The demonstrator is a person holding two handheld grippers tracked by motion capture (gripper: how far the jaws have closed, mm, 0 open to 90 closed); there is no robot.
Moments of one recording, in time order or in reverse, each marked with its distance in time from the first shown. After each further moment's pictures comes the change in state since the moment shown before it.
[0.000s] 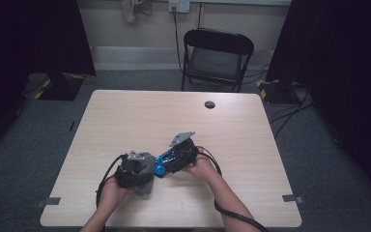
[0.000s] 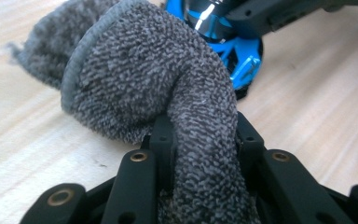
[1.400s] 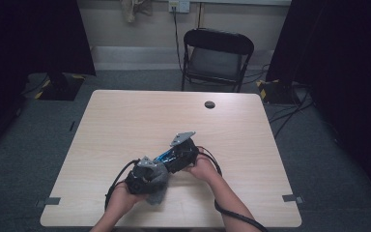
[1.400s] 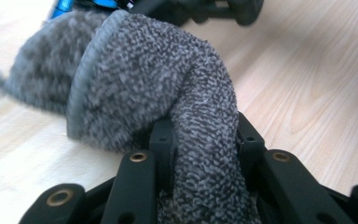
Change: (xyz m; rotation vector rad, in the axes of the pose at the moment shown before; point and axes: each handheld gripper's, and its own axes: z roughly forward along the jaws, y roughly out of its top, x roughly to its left) left arm -0.036 0.008 0.001 -0.015 -0.132 0.068; right arm -0.001 -0.001 0.000 -0.009 0.000 0.001
